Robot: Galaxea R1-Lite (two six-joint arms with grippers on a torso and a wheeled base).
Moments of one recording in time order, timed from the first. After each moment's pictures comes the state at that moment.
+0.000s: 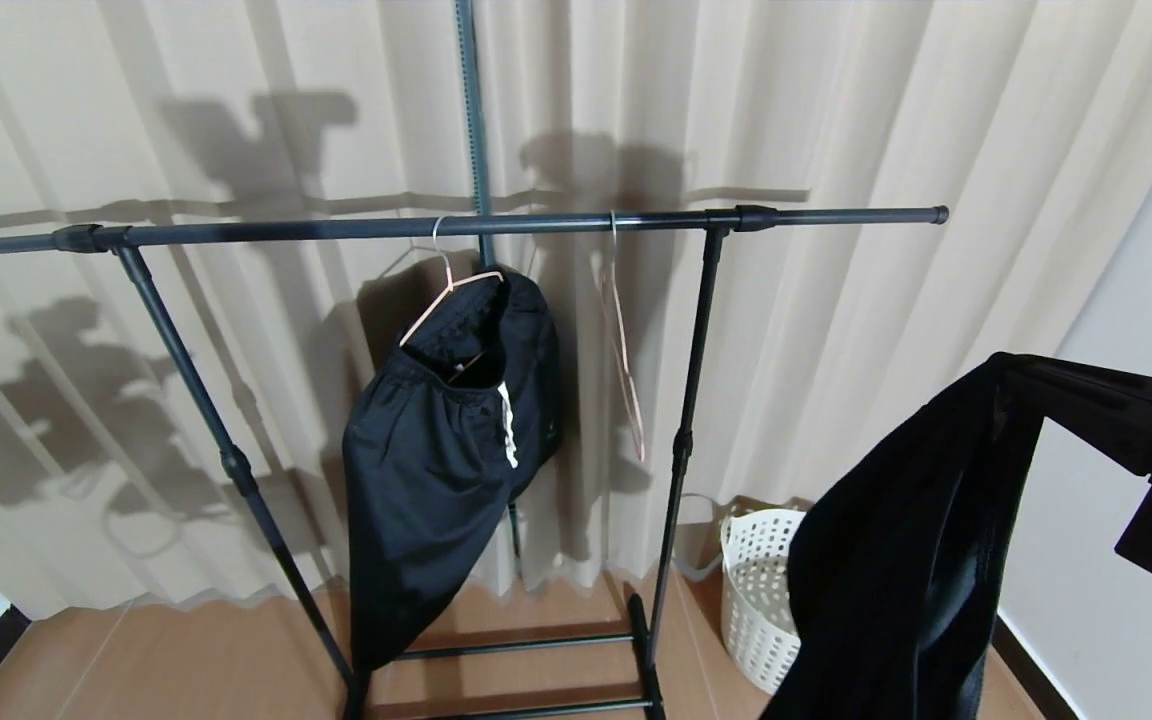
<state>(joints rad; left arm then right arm) 0.00 0.00 -0.01 0.03 -0.01 0.00 0.53 1.08 -0.62 -0.39 -0.09 -0.26</state>
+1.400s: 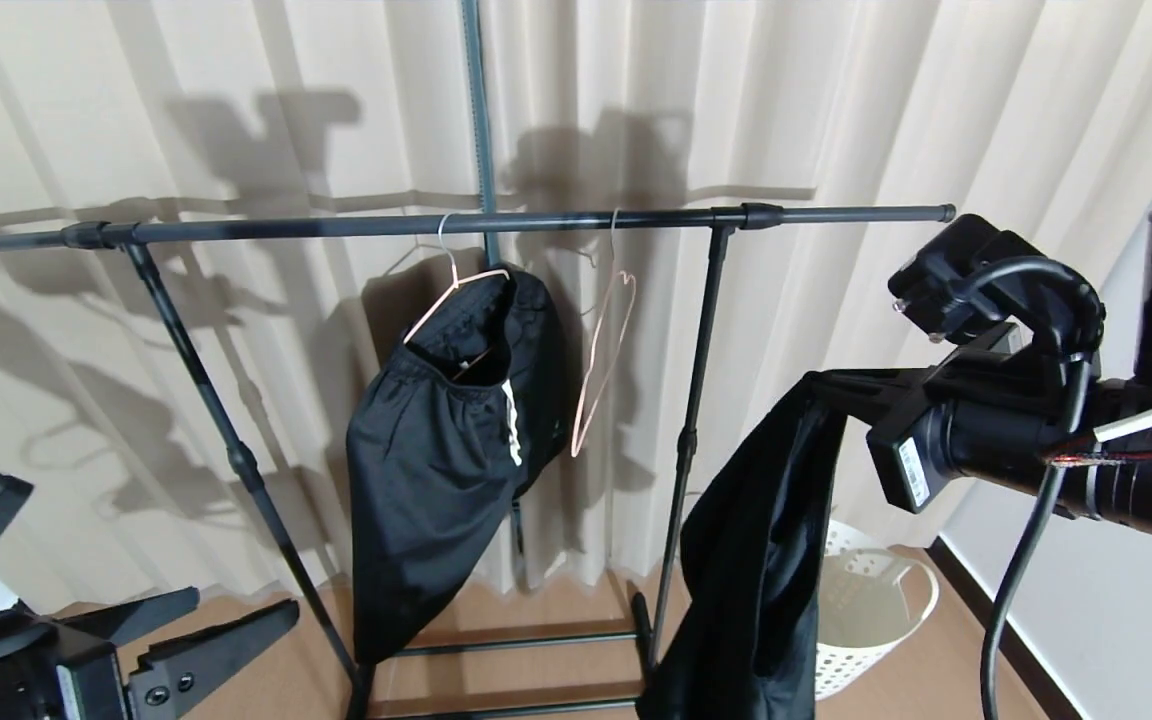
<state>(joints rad) -0.34 0.98 -0.39 -0.15 -0.14 -0.29 0.65 1.43 -0.91 -0.15 -0.22 -0.26</state>
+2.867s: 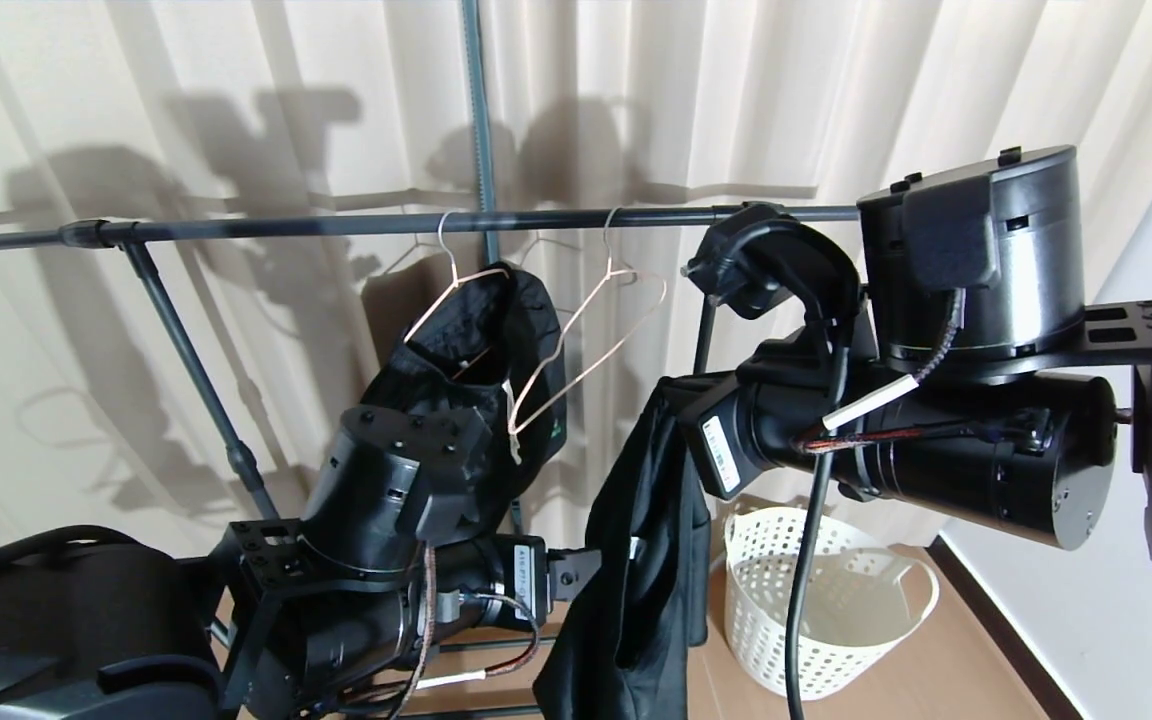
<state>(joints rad) -0.78 1.70 -0.74 -0.34 0.13 -0.49 0.85 1.67 -1.19 -0.04 -0.32 -0.03</state>
